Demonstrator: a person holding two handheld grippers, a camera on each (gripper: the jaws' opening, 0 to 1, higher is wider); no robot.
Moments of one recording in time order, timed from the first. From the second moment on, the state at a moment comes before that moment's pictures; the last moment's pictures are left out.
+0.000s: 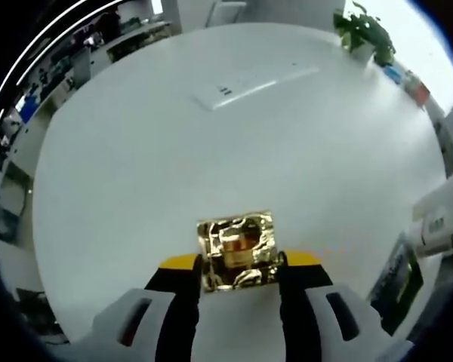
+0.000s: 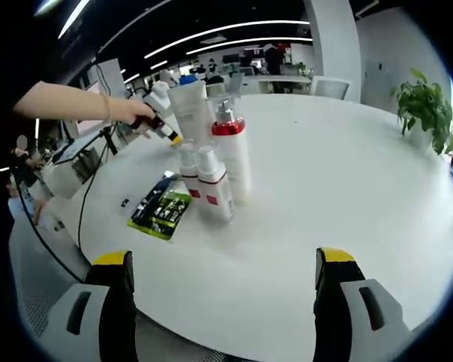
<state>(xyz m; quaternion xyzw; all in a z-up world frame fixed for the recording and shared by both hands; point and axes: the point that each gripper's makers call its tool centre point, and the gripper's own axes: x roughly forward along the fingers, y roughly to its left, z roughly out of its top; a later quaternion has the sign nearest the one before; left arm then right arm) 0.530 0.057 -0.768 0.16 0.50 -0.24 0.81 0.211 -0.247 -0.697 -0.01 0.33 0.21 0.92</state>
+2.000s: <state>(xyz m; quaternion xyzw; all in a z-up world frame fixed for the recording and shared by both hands) 0.506 0.026 -0.763 0.16 0.47 -0.29 0.82 0.212 -0.247 -0.695 0.00 0.33 0.22 0.92</state>
